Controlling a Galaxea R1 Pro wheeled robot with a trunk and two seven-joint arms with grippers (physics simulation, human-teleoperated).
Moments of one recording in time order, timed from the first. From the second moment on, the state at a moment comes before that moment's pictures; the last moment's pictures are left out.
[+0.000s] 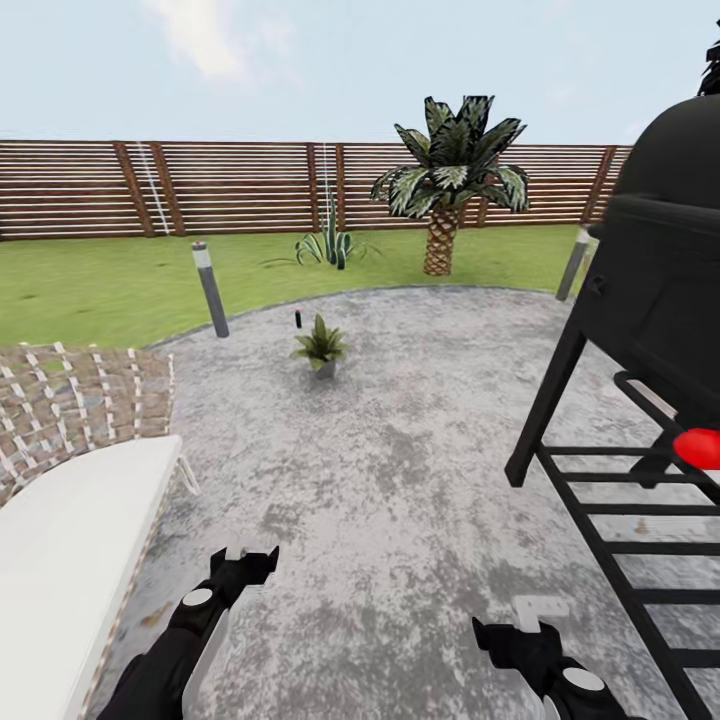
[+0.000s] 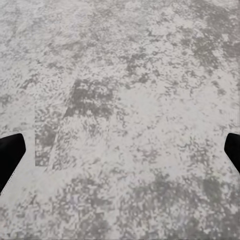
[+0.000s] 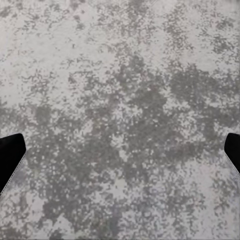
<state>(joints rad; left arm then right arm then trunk) -0.39 -0.01 -0.03 -0.90 0.01 0.19 -0.01 0.00 0.00 -0.02 -1.49 0.00 0.59 0.00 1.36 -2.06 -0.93</state>
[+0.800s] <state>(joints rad) -0.39 -0.01 -0.03 -0.90 0.01 0.19 -0.01 0.00 0.00 -0.03 -1.49 0.00 0.59 0.00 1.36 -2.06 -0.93</state>
